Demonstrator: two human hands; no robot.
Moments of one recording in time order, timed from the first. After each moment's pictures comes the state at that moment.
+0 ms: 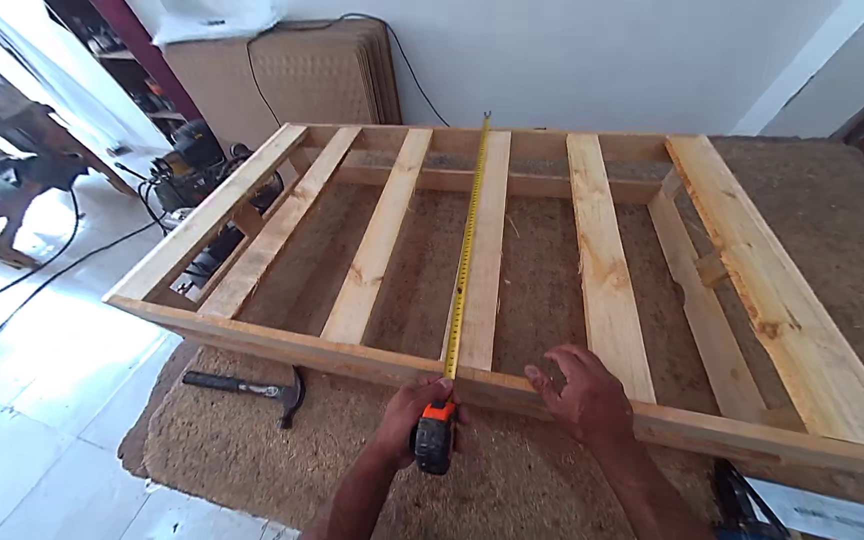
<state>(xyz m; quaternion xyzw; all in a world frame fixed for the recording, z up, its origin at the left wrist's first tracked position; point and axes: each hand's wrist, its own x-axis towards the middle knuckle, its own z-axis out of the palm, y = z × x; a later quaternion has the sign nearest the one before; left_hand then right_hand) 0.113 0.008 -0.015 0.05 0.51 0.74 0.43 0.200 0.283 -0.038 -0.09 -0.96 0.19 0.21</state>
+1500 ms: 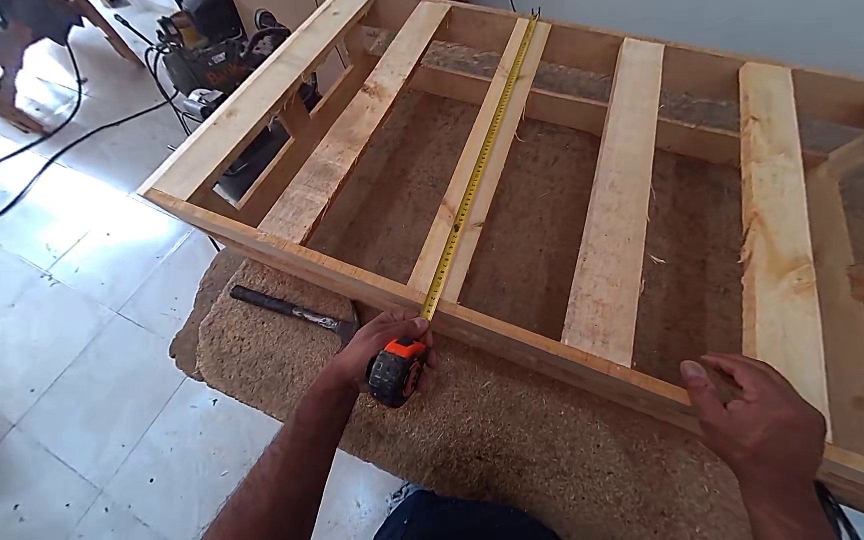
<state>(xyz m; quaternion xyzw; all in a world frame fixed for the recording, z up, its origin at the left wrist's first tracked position) 0.011 -0.171 -0.043 0.07 0.46 0.75 0.47 0.198 0.276 -0.040 -0.15 -0.96 0.12 0.22</state>
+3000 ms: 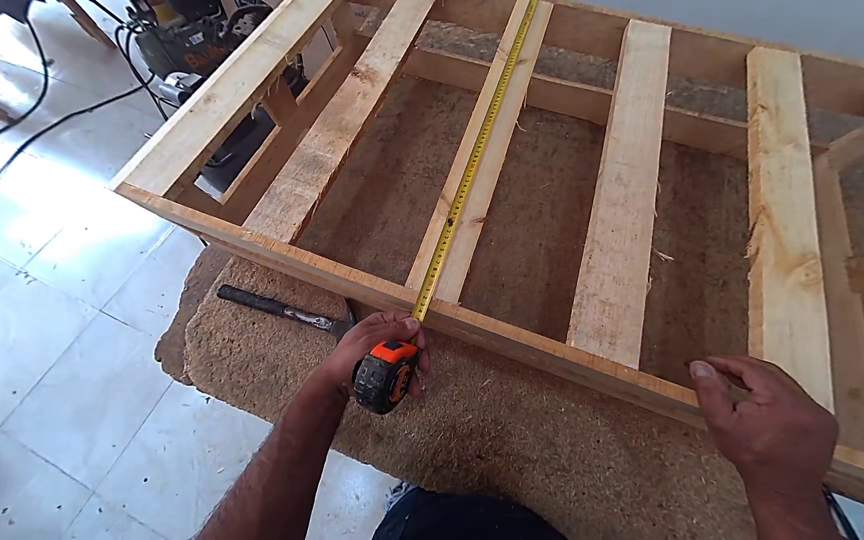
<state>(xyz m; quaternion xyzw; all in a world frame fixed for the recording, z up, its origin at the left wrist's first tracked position) 0.004 -0.181 -0.048 0.06 0.44 0.76 0.48 0.198 0.277 -0.042 -0.15 -0.96 0.10 0.23</state>
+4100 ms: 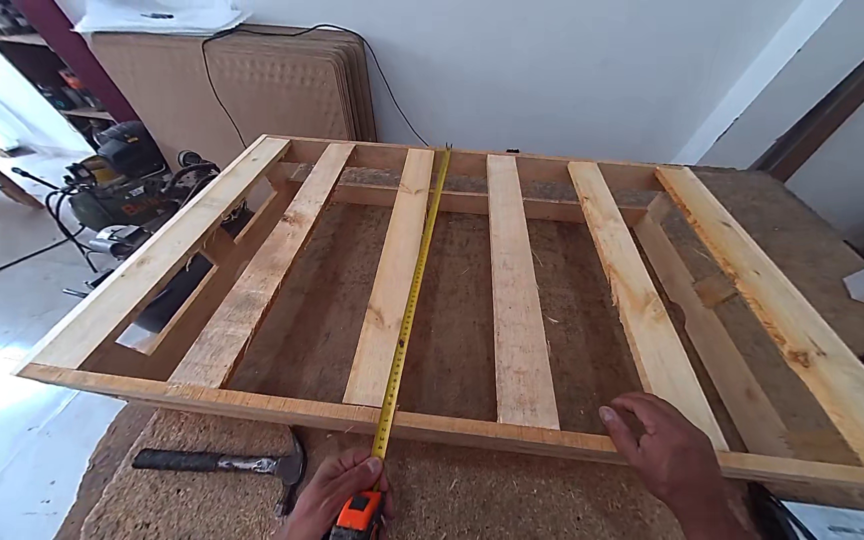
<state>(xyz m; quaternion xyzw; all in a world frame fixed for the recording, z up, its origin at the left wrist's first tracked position) 0.031 -0.161 -0.040 0.09 0.52 0.72 0.45 0.196 0.275 -0.050 -0.17 -0.94 0.08 0.27</state>
